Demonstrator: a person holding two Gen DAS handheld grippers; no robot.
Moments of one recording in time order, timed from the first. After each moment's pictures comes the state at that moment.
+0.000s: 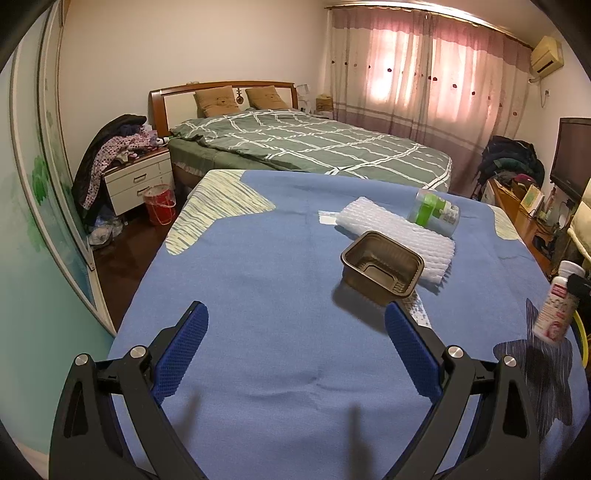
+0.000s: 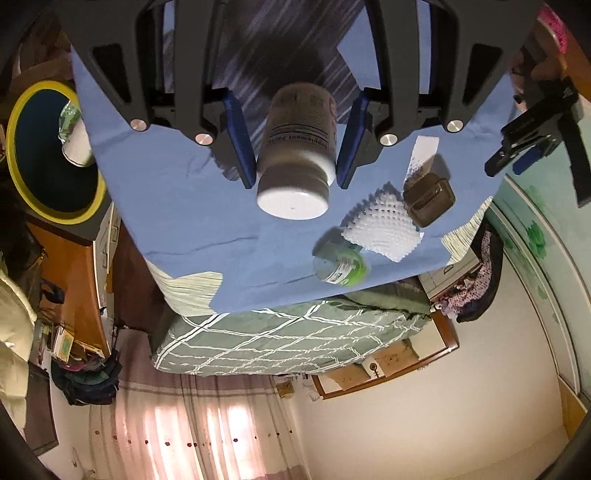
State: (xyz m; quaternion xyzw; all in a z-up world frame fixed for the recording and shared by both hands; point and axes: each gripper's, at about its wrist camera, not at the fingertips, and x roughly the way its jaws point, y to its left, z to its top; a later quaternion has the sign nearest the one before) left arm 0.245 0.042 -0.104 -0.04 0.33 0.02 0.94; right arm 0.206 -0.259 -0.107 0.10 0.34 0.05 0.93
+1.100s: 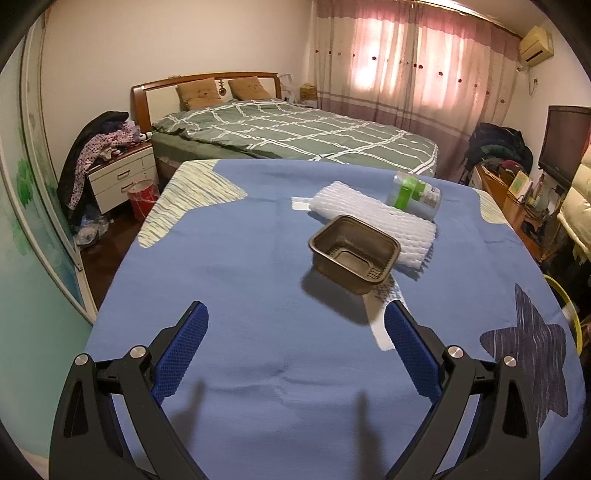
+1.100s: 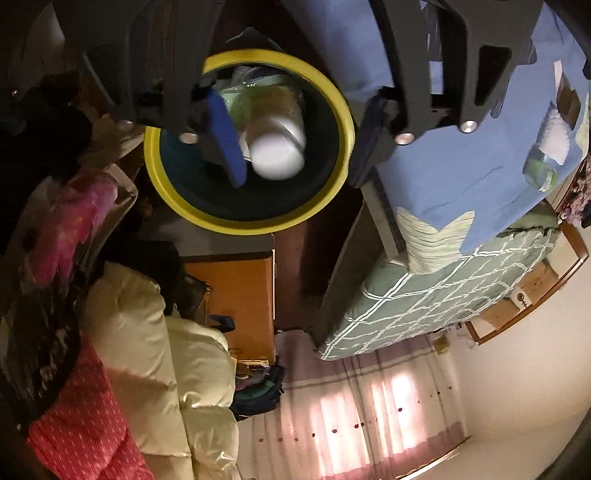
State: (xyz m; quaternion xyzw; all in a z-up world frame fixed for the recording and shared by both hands) left arm 0.254 0.022 -0.111 -0.03 0.35 -0.02 0.93; right arm 0.177 -0.454 -0.137 0.17 0.30 -0.24 0.91
